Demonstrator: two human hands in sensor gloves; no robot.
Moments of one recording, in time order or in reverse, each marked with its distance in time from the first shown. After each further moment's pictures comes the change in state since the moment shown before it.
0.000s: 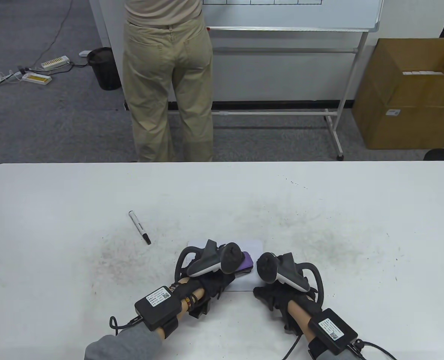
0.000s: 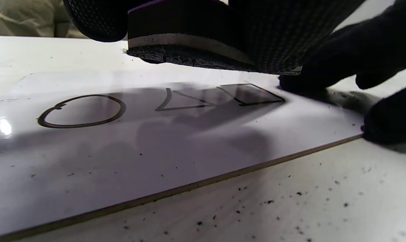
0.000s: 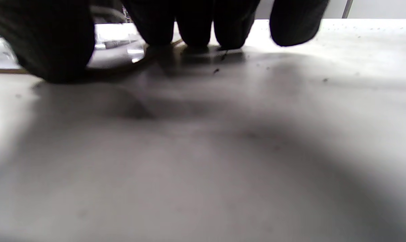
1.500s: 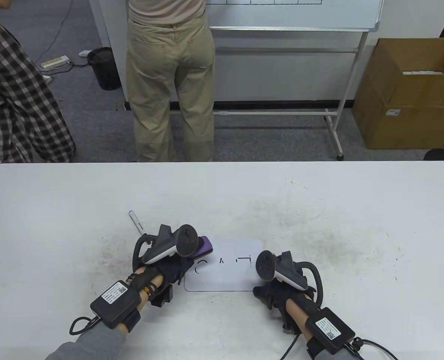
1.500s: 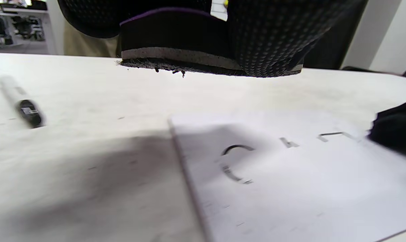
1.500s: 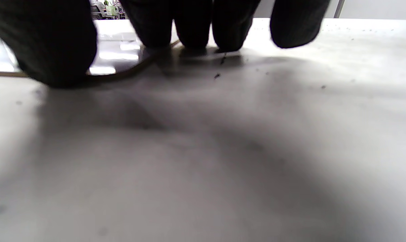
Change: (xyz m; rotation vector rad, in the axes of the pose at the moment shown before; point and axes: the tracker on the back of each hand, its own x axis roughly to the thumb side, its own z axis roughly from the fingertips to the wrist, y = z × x) left_hand -0.080 0.042 0.028 0.003 0.134 0.065; right_hand 0.003 -0.003 -0.002 0.015 0.031 0.010
